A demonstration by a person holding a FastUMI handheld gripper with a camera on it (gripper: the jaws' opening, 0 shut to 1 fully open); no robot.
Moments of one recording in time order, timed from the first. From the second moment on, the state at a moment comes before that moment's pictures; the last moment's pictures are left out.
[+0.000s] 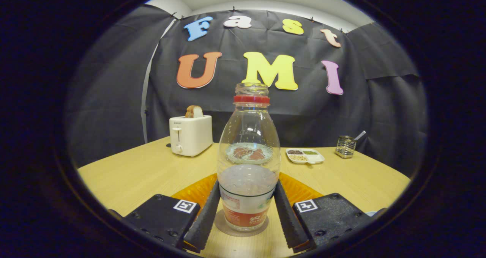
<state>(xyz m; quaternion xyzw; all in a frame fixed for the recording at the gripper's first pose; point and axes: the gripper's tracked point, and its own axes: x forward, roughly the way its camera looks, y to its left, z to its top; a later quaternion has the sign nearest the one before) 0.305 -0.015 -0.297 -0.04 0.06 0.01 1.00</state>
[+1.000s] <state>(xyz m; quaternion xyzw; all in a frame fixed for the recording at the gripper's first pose) 0.255 -0.009 -0.246 -0.01 0.03 0.00 1.00</state>
